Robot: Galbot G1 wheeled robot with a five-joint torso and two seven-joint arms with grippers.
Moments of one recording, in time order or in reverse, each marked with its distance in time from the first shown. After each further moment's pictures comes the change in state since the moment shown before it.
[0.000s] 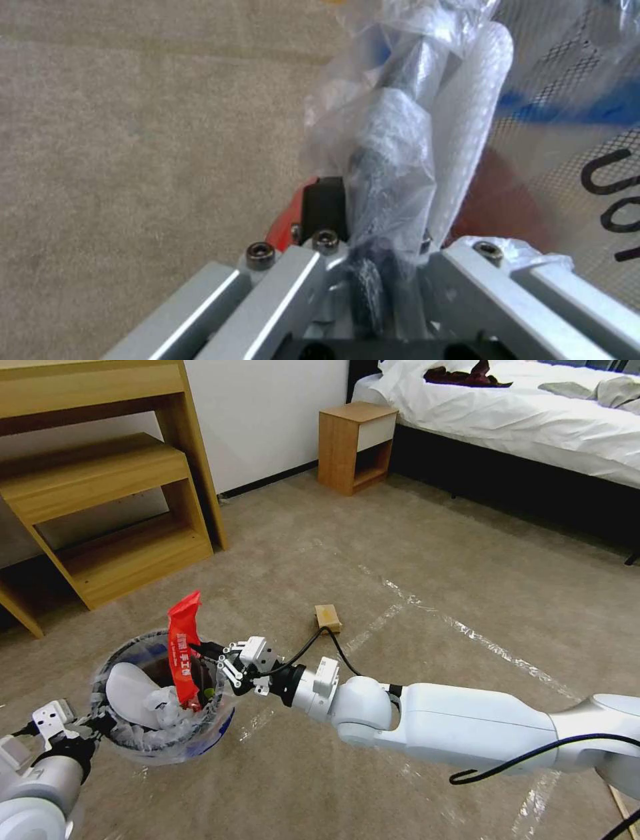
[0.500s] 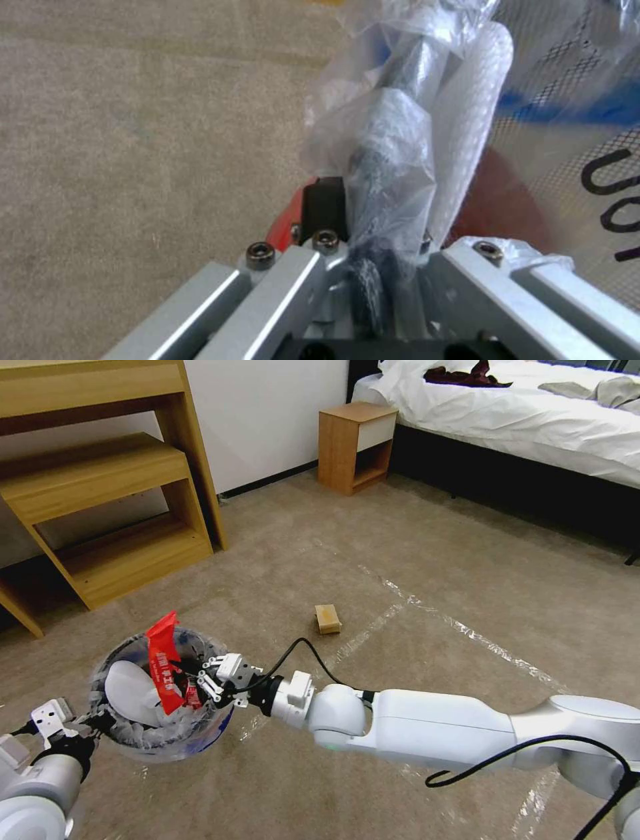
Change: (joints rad) left arm -0.016 -0.004 -0.002 0.013 -0.008 -0.004 -0.001; right arm -0.017 0.146 -0.040 -0.136 -0.074 0.031 -0.014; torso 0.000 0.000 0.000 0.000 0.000
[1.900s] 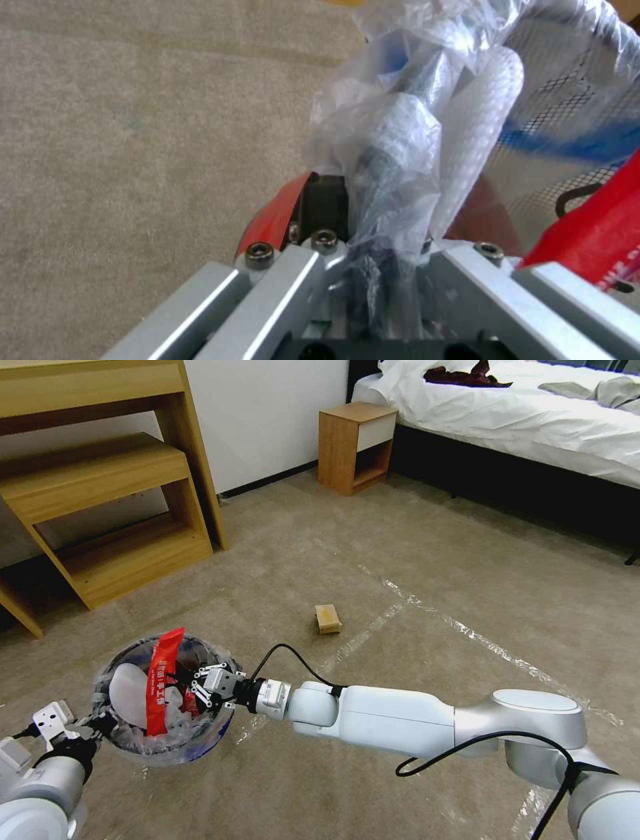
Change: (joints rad) left arm 0.005 -0.014 0.004 -0.006 -0.003 -0.011 0.001; right arm -0.008 0.129 -0.043 -0.332 -0.141 0.112 -0.073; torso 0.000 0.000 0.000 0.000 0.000
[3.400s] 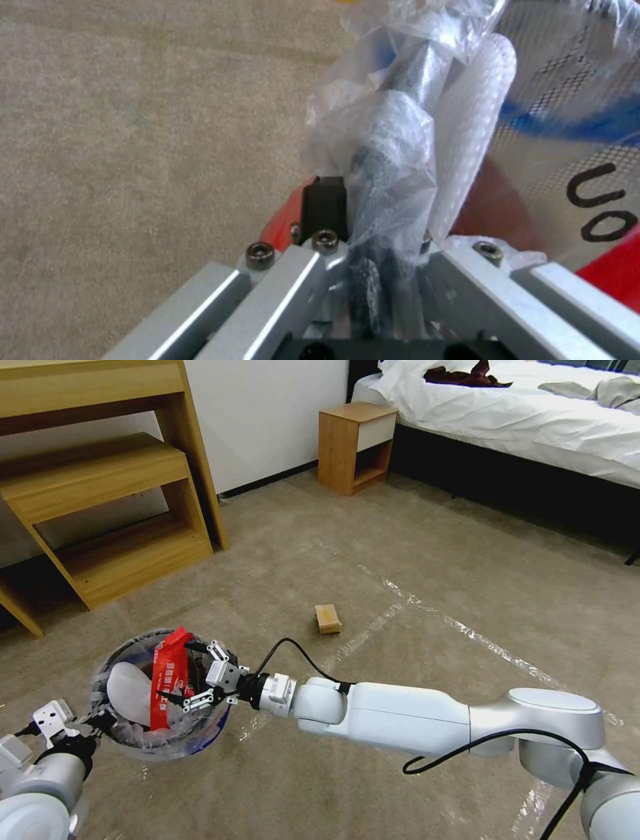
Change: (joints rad) left arm -0.017 -0.001 0.004 0.026 0.001 0.000 -0.003; right arm 0.012 -0.065 0.054 0.137 0.038 -0.024 0.010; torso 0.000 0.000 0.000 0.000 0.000
